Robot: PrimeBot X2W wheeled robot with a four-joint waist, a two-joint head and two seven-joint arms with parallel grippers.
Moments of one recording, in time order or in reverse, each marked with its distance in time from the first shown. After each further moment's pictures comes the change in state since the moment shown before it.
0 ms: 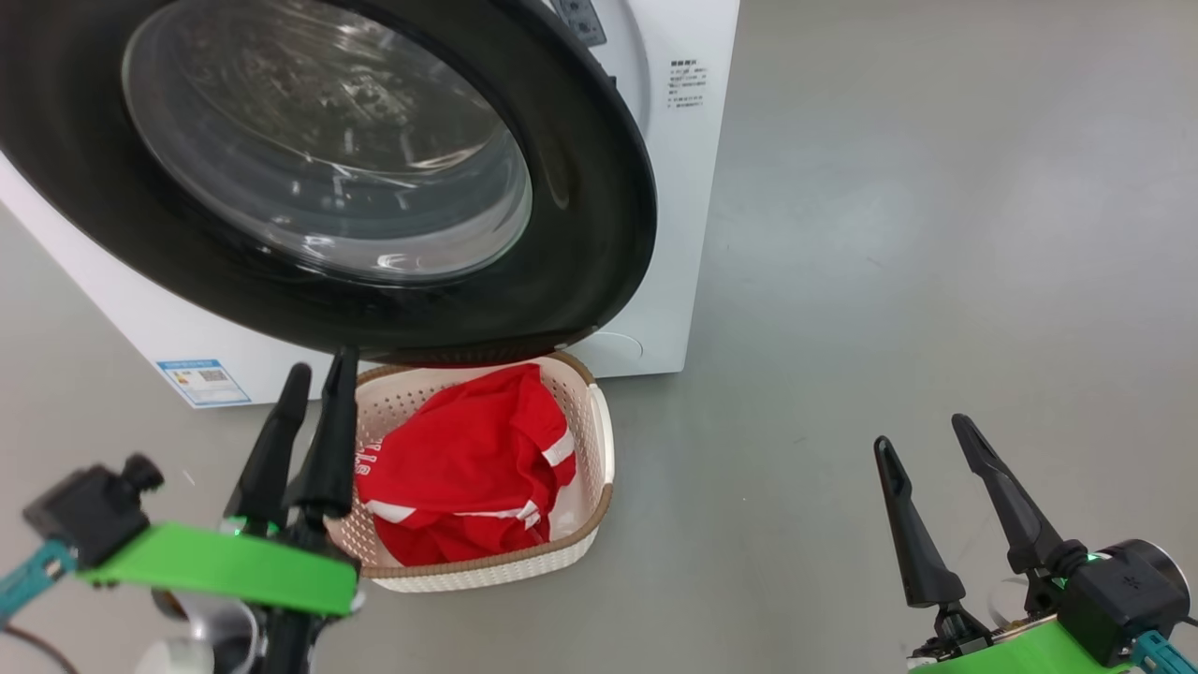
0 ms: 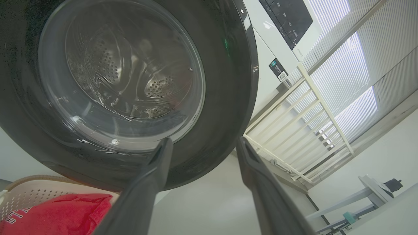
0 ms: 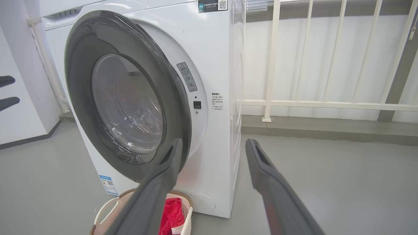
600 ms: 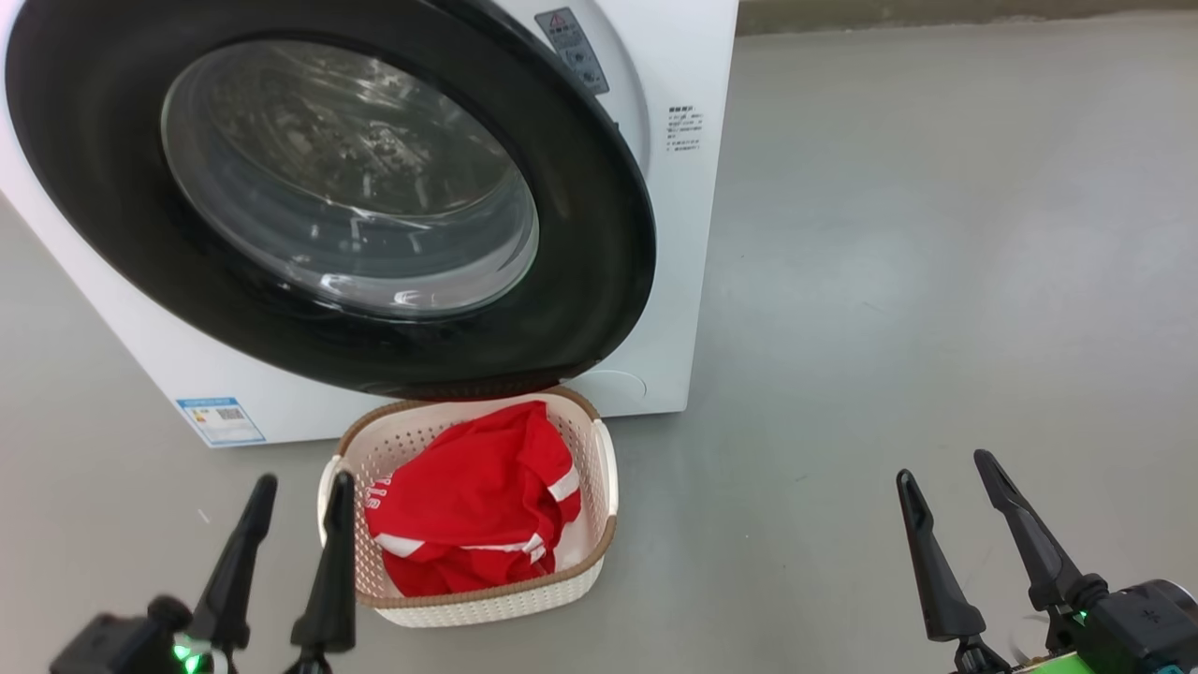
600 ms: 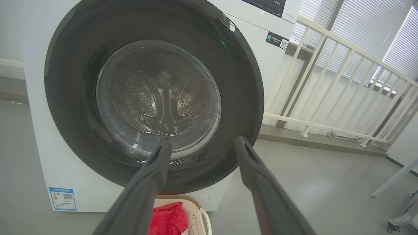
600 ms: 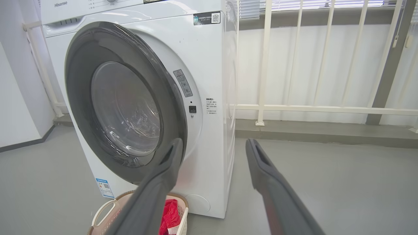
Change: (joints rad) left arm 0.208 0.122 -0.070 -0.089 0.354 0.082 -0.144; right arm 0.069 0.001 -0.032 -0.020 0.000 0.000 0.000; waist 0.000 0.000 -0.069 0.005
